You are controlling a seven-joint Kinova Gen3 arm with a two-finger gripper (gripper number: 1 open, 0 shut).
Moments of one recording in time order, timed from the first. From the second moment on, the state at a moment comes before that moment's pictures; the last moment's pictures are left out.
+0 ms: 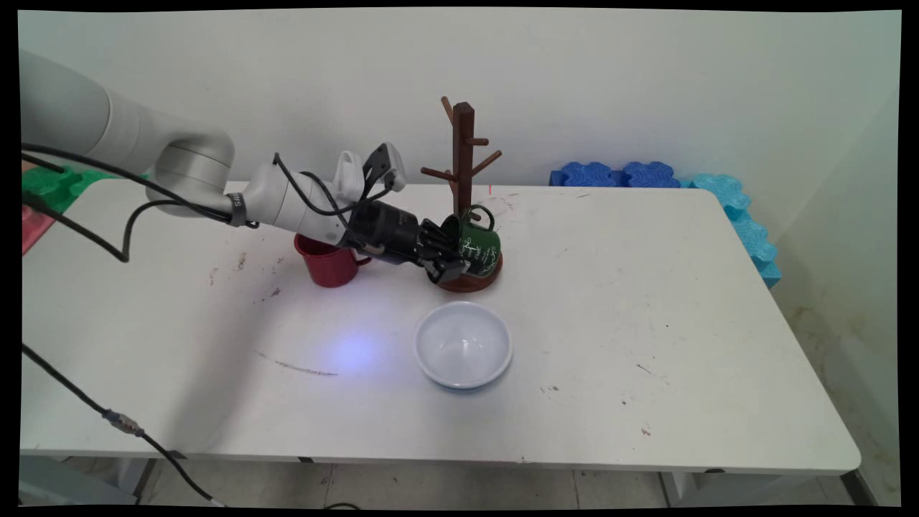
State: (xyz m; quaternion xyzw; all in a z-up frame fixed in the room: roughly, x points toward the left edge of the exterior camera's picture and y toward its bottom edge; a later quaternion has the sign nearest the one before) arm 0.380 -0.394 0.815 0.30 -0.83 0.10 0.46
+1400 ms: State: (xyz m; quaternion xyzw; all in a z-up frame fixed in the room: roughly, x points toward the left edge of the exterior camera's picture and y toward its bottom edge) arm 0.387 -0.370 0.855 0.25 -0.85 0.10 0.46
